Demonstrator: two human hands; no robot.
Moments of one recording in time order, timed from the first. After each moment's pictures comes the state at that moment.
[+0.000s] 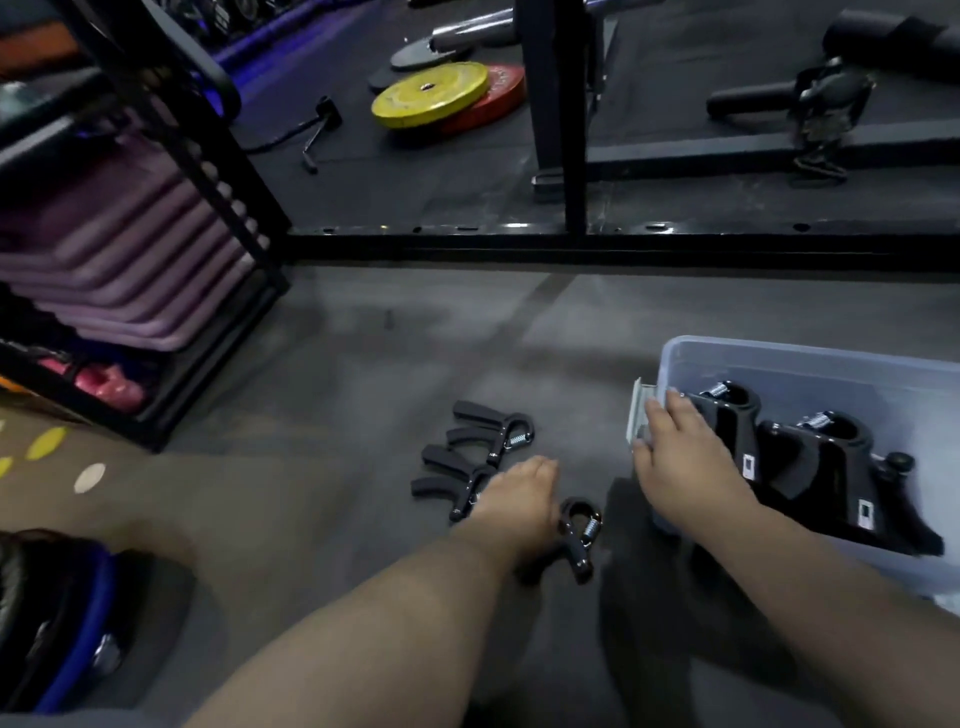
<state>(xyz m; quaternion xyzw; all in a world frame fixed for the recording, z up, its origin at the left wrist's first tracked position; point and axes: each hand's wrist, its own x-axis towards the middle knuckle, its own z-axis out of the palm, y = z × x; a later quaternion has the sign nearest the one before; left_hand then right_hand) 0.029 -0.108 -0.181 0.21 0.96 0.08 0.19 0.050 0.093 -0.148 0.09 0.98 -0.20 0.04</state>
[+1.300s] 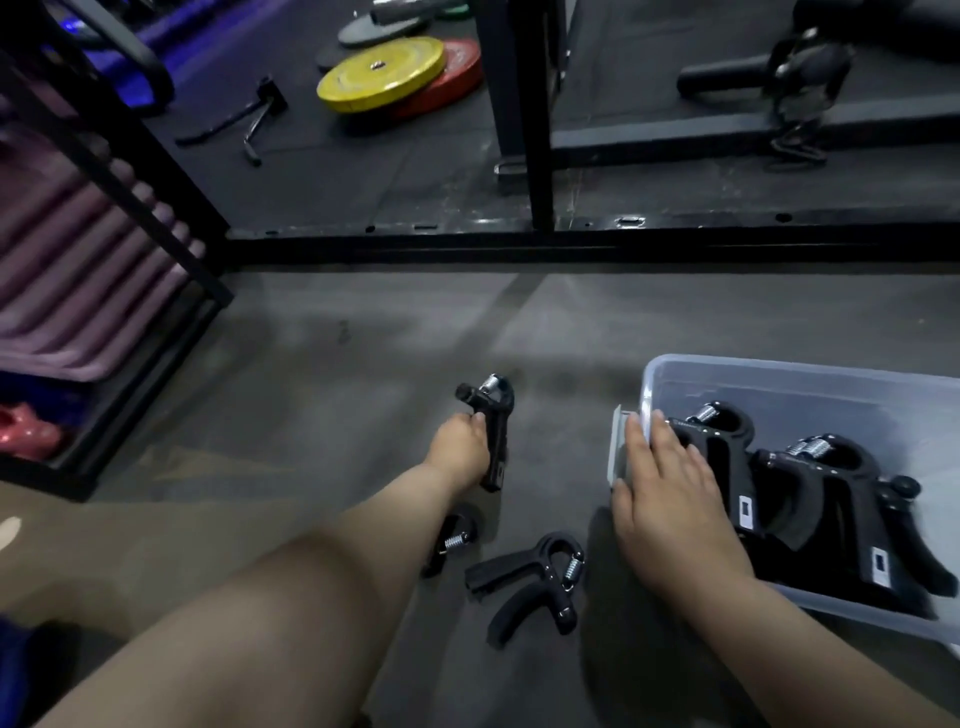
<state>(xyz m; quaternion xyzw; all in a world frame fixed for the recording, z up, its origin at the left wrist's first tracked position) -0.087 -0.104 -0.173 -0.08 0.93 0.32 0.18 0.047 0.087 -0.154 0.11 0.97 -0.22 0.03</state>
